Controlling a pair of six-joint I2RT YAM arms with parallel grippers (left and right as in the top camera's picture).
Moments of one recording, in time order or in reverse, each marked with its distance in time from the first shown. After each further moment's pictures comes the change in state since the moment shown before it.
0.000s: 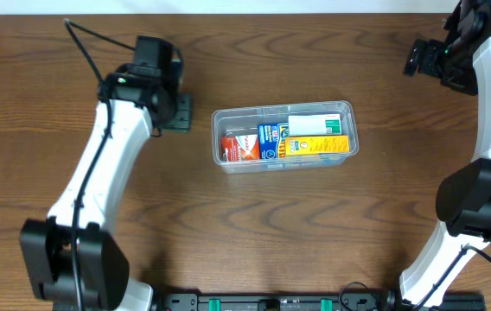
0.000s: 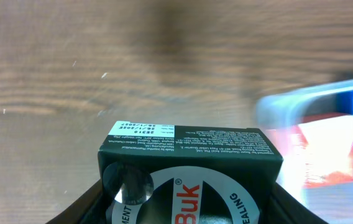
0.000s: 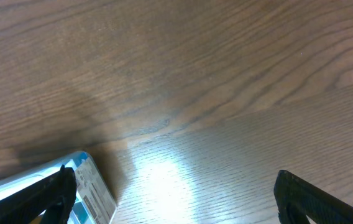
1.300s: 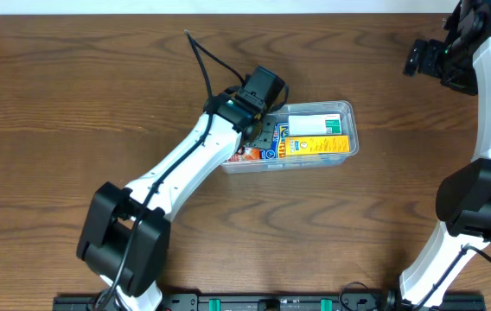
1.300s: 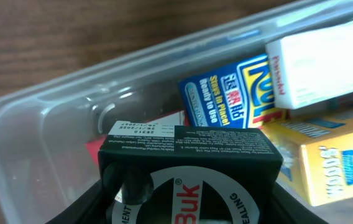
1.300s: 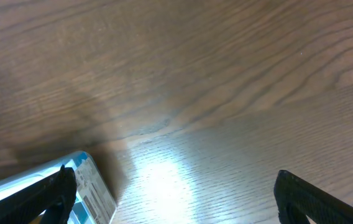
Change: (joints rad) left arm -0.405 0.175 0.006 0.133 -0.059 -0.275; right arm 0.000 0.000 0.000 0.000 0.000 0.000
